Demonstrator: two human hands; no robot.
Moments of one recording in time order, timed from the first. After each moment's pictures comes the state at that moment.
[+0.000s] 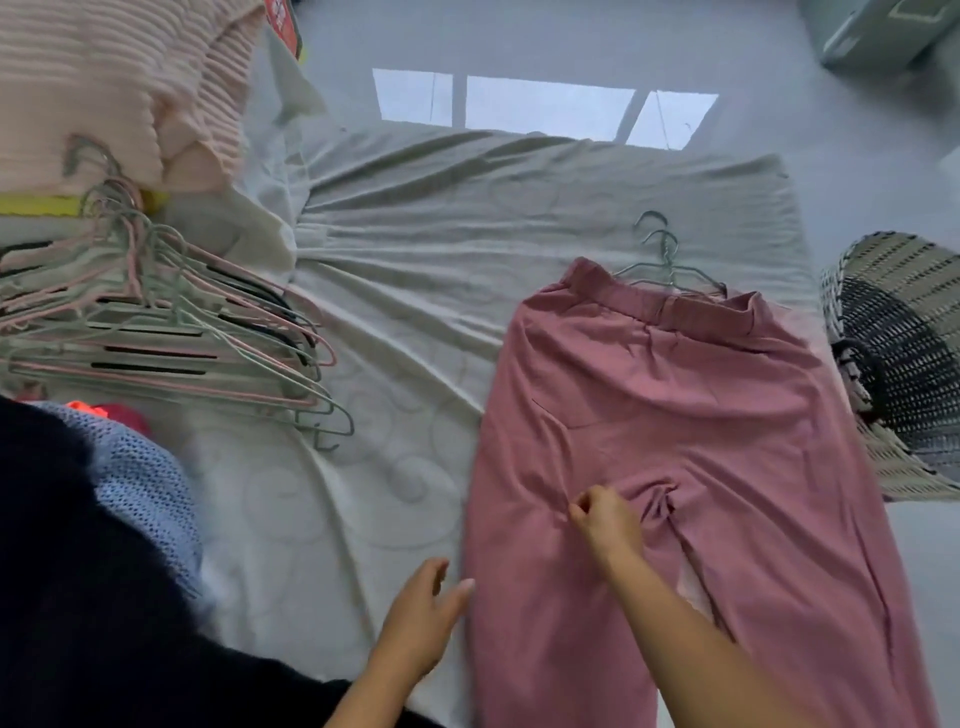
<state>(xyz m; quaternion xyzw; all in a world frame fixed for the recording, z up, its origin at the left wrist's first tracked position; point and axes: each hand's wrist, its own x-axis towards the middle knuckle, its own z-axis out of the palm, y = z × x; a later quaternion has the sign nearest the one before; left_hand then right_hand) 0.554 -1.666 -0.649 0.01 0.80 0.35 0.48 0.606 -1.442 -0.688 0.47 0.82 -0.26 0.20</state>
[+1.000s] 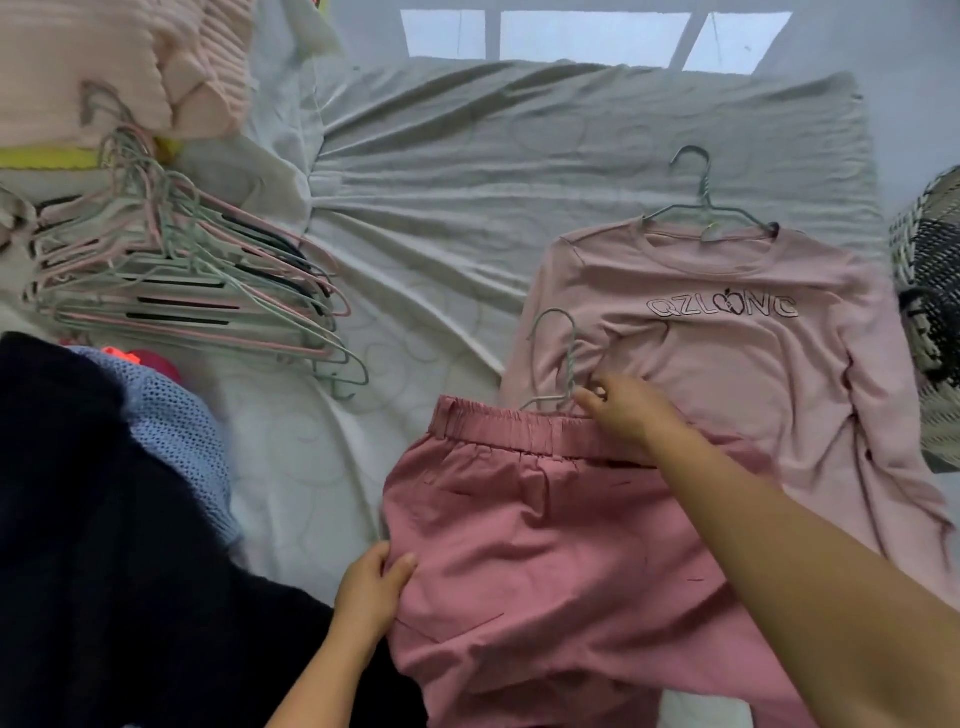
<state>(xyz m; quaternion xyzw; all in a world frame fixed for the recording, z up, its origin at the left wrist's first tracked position) 0.559 -1.713 -0.662 -0.11 0.85 0.33 0.40 0.557 -1.378 -0.670 0.28 0.90 -0.21 0.25</state>
